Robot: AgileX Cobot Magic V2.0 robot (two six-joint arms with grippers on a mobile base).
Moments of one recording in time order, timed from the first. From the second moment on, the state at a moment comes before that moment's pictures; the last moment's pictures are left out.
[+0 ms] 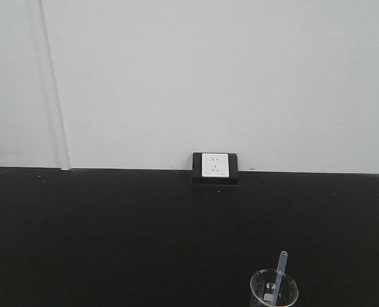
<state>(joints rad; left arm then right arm) -0.07 -0.01 0.03 -0.02 0.01 0.05 0.12 -0.01 0.02 -0.03 -0.21 0.17</state>
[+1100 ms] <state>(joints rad) -0.07 -0.01 0.03 -0.02 0.01 0.05 0.12 0.88 -0.59 -0.11 -0.02 0.27</state>
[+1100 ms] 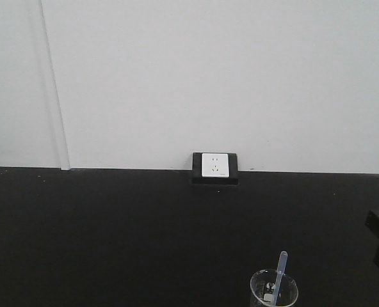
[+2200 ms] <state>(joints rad) -0.07 -0.01 0.03 -0.02 0.01 0.05 0.27 1.64 -0.75 -0.11 -0.28 0.42</state>
